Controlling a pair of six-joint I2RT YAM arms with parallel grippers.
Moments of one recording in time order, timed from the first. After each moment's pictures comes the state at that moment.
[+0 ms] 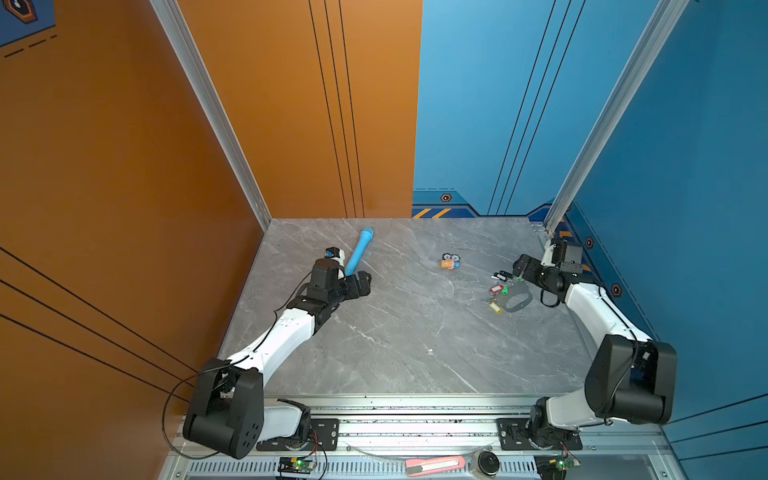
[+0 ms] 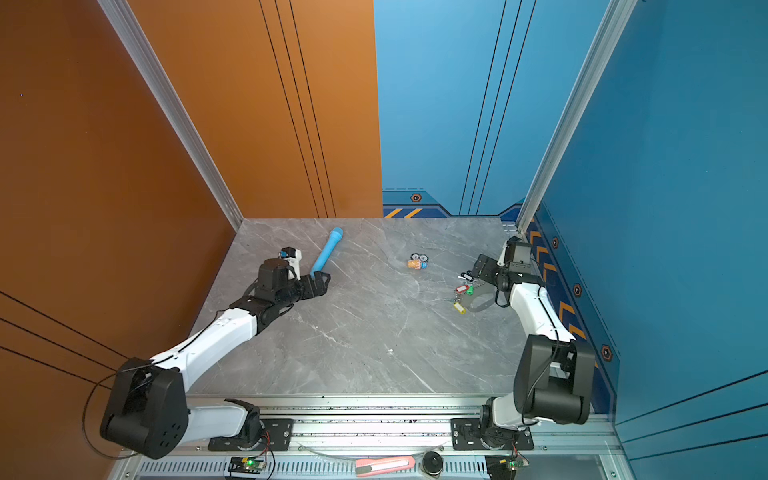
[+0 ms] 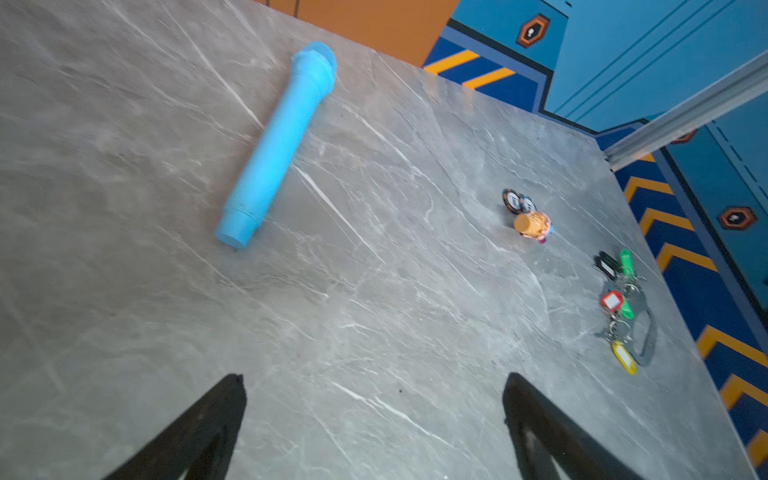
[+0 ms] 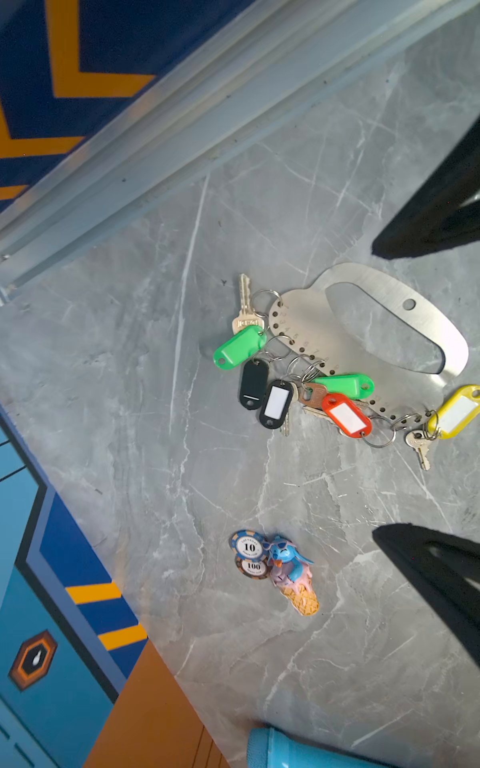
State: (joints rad) left arm -0.29 1.34 0.80 -0.07 0.13 -0.47; right arm -0.16 1.50 1.05 -0.36 -0.11 0.34
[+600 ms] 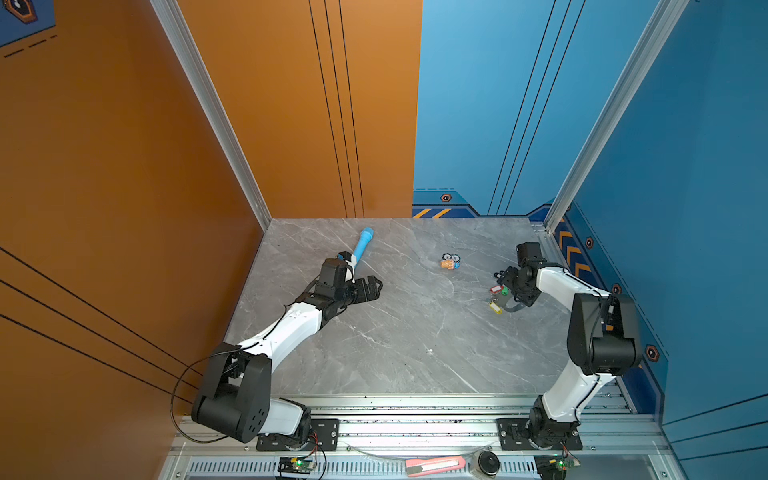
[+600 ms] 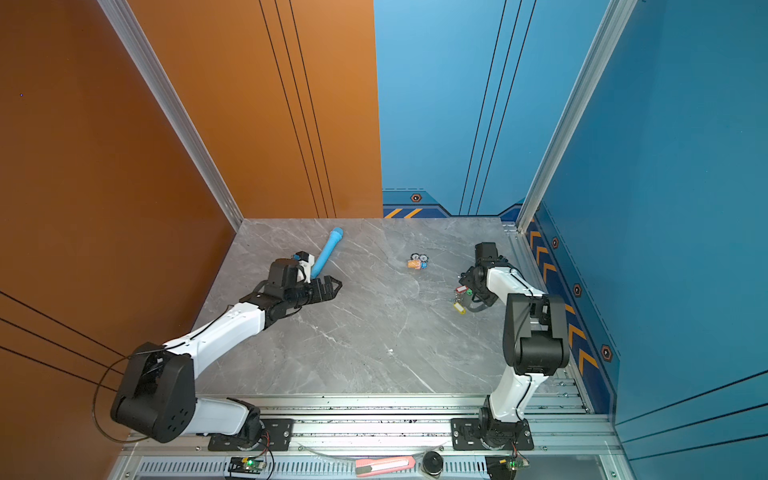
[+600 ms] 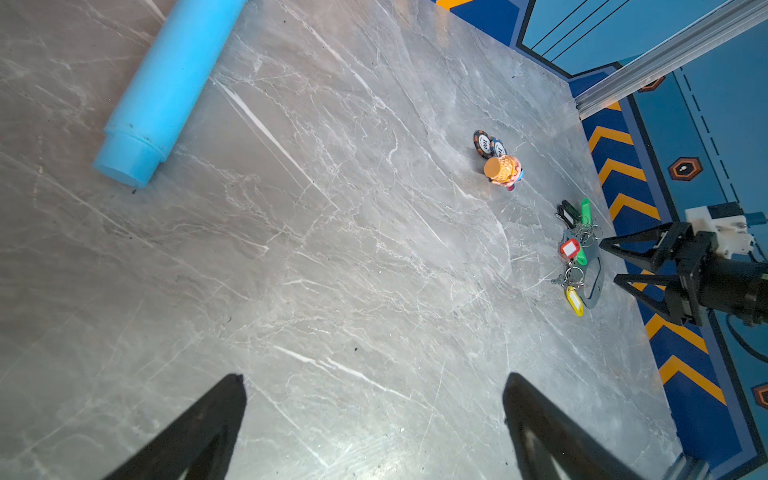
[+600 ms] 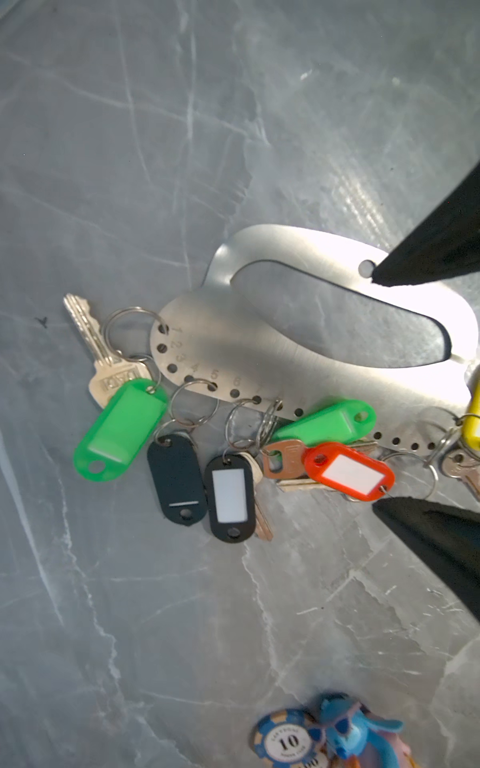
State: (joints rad) left arm -0.31 1.40 0.83 -0.12 0.24 -0.51; right arm -0.03 1.80 1.16 -0.52 0.10 0.73
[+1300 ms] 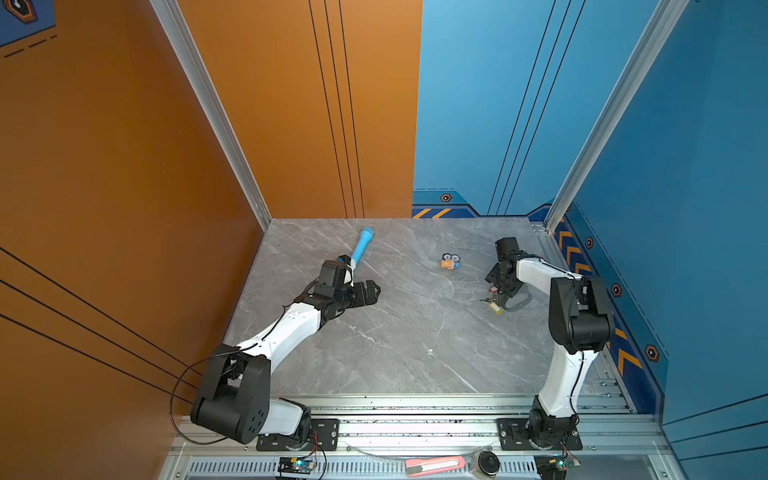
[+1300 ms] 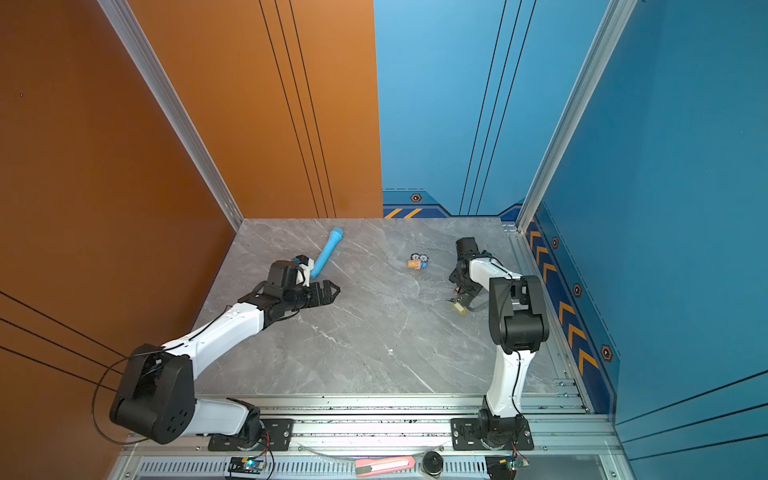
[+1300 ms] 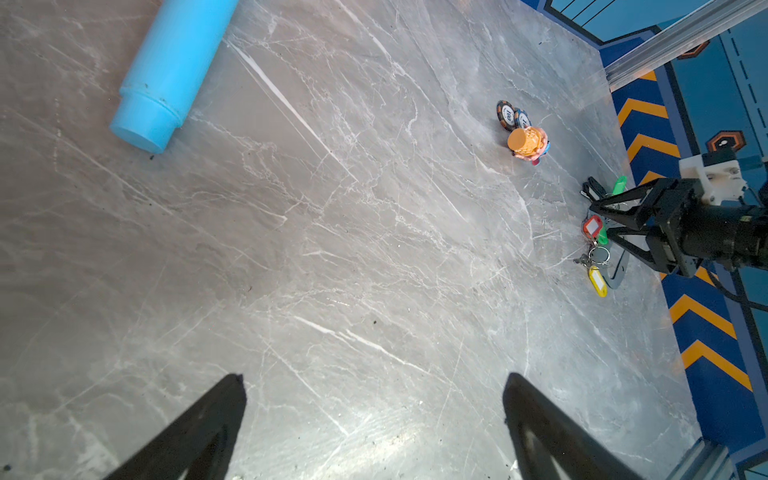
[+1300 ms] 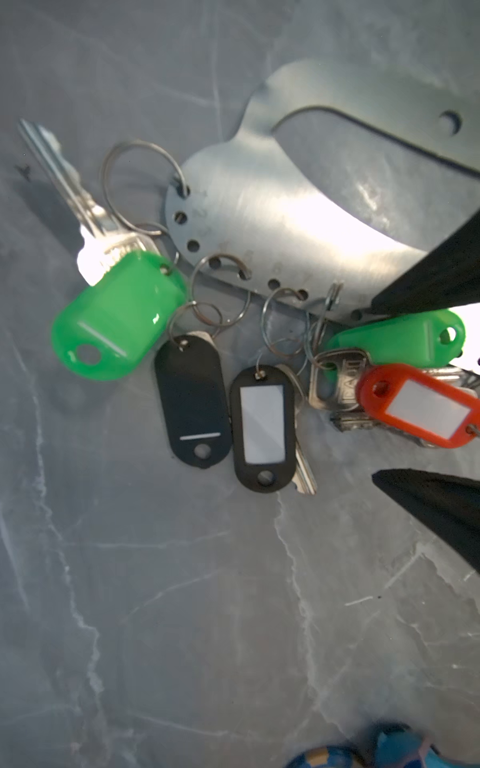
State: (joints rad) left arm -0.30 1.39 0.83 -0.20 0.24 -0.47; right arm 0.07 1.98 1.32 -0.53 0.18 0.76
